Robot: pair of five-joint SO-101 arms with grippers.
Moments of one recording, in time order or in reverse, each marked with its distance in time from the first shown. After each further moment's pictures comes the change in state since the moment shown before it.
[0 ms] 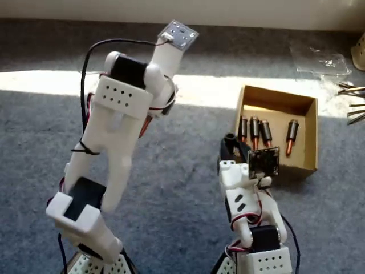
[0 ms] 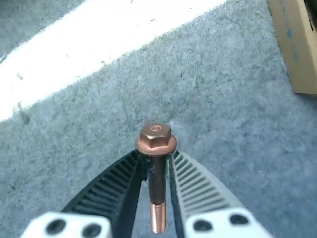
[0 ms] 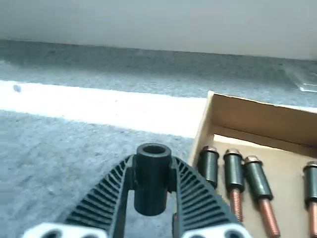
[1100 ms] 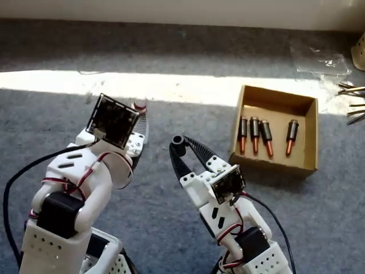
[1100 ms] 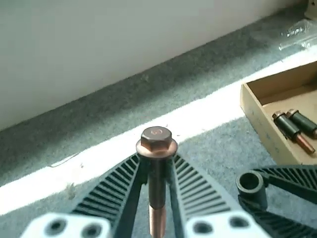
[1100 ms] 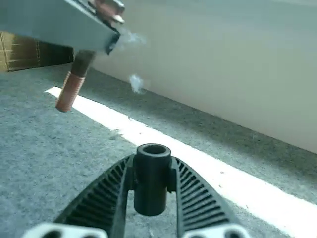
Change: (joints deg) left arm -0.4 -74.7 68.8 -42.6 -1.2; right arm -22.8 0.0 0.0 -14.6 5.7
